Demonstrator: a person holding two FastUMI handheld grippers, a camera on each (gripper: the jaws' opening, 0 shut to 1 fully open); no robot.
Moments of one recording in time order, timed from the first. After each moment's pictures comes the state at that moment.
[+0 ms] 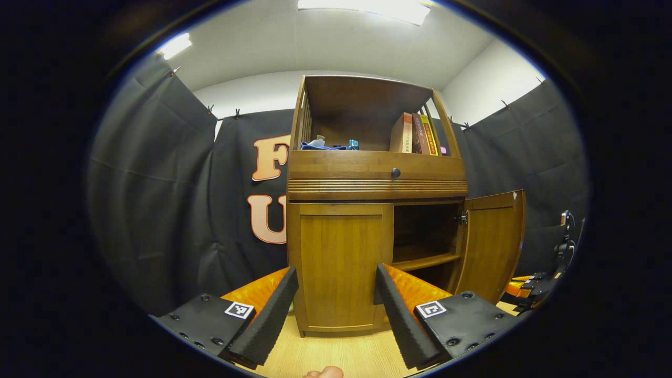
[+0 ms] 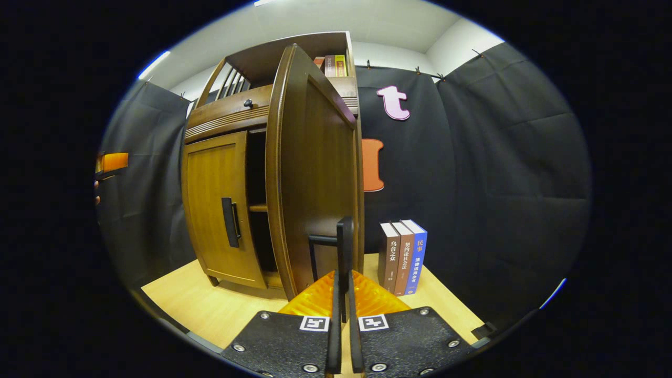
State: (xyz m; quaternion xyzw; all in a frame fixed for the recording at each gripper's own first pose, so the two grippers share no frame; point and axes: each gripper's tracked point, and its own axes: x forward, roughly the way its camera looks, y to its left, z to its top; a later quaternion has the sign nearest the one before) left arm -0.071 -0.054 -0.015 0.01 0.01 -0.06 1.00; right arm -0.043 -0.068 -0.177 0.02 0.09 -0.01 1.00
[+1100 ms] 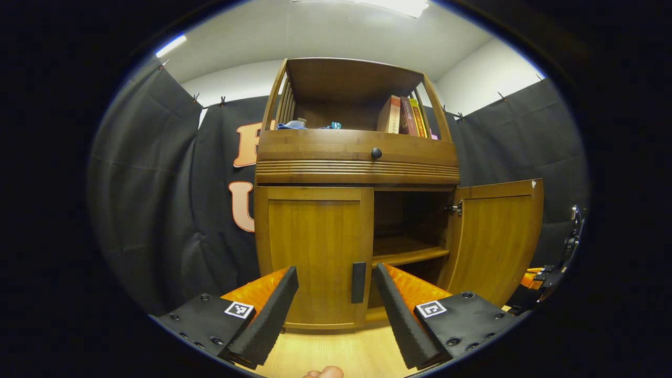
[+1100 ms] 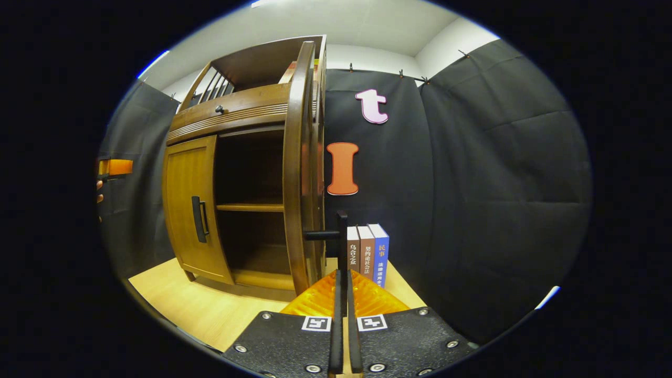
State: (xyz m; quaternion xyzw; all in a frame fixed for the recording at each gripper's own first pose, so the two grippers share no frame) left arm -0.037 -0.110 -0.046 0.00 0.05 -0.08 1.00; right arm -0.062 -0.163 -0.189 0.01 0.08 -0.04 1.00
